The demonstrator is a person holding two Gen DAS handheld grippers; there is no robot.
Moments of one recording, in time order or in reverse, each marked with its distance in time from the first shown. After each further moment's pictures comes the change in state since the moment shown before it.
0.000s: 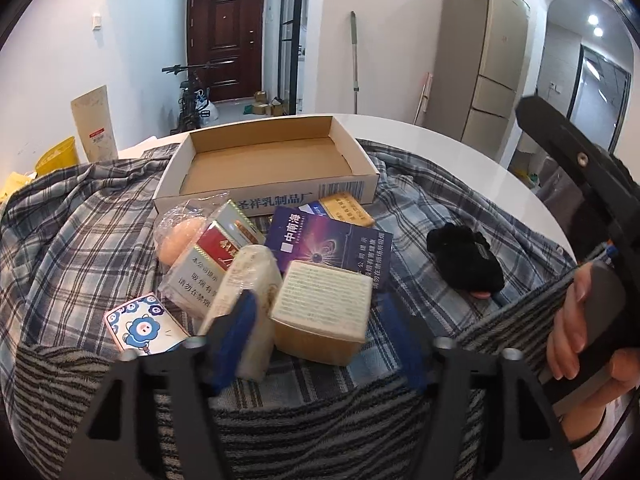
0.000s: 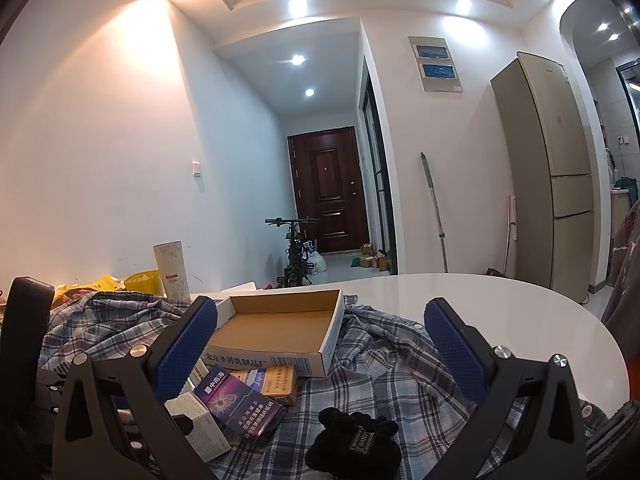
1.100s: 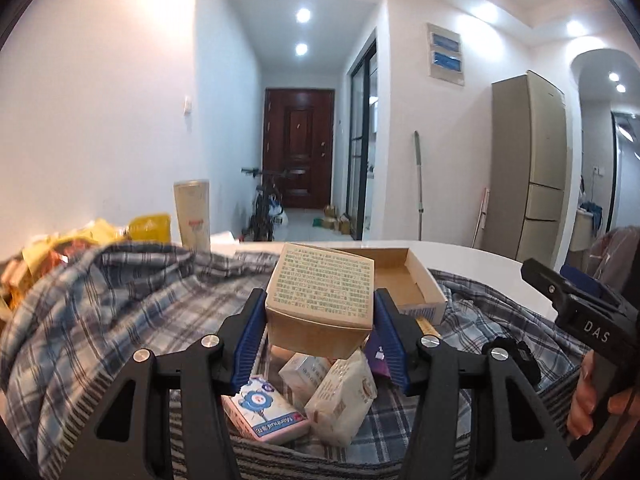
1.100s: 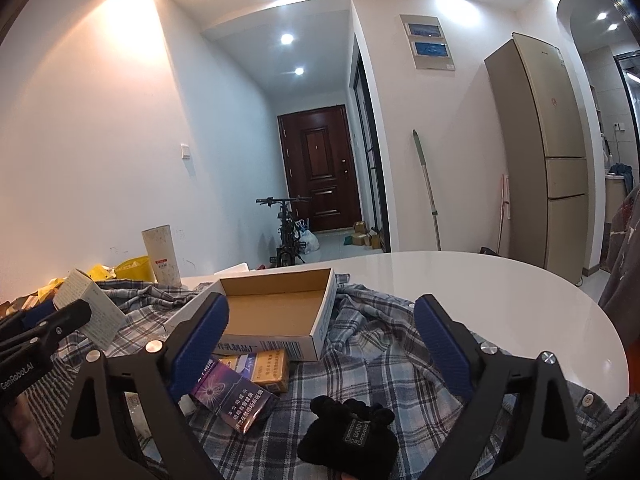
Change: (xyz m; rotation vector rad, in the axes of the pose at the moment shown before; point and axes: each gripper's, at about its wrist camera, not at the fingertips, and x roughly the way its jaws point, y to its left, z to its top) left arm -0.071 0.037 -0.009 -0.121 -0.461 0.229; right arm 0.013 -0.004 -0.004 0.021 0.090 -0.028
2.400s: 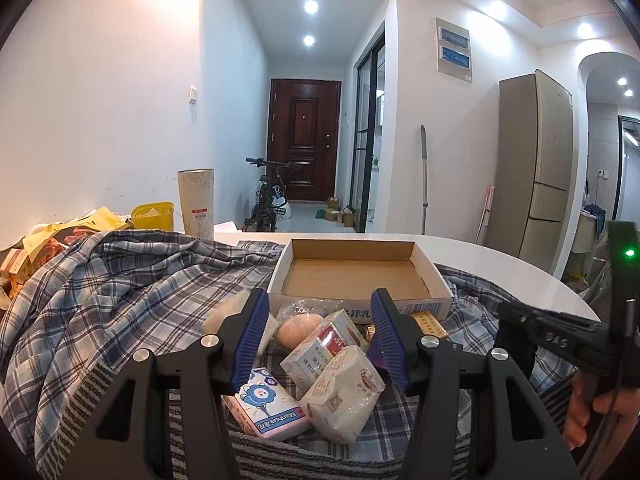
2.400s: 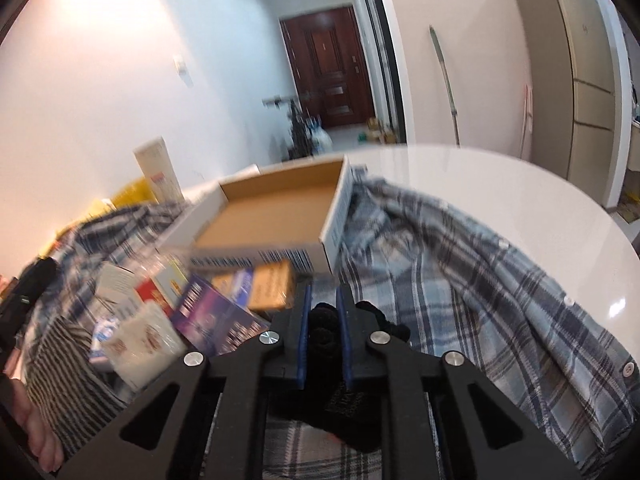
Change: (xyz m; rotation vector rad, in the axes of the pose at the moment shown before) left arm 0.003 0.001 -0.002 -0.014 0.033 0.003; right arm 0.057 -0.004 -0.016 0.039 0.372 0.072
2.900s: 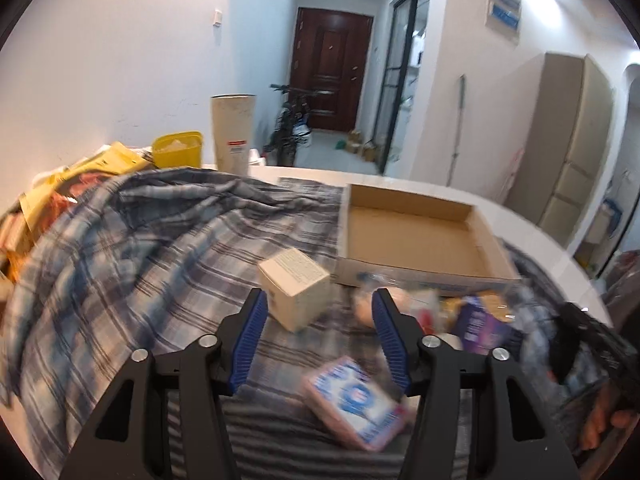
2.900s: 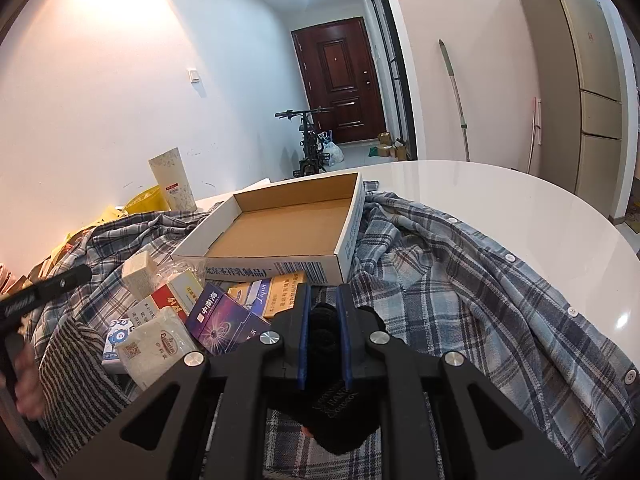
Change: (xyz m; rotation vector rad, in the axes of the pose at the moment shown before) left arm 0.063 0.086 0.024 -0.080 0.292 0.058; right arm -0.002 0.005 0.002 -0.019 -0.025 0.029
